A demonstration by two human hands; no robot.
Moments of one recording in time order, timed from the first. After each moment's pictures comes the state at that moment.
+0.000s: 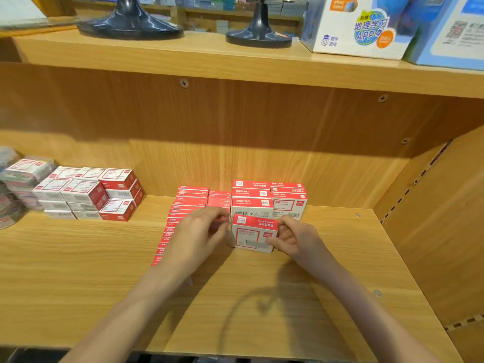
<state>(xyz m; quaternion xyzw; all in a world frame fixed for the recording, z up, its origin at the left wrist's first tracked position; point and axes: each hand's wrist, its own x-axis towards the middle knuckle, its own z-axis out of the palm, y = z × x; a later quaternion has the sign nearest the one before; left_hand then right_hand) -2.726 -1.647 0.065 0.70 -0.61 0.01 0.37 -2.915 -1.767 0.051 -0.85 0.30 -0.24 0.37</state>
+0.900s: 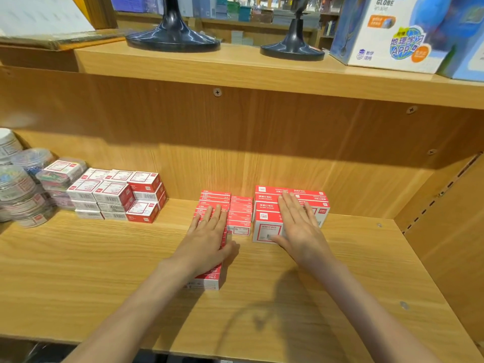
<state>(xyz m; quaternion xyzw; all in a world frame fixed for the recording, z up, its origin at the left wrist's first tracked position) -2.692 -1.635 0.050 0.80 -0.60 -0.10 0.05 -2.870 -1.762 0.053 -0.94 0.31 -0.10 0.02</state>
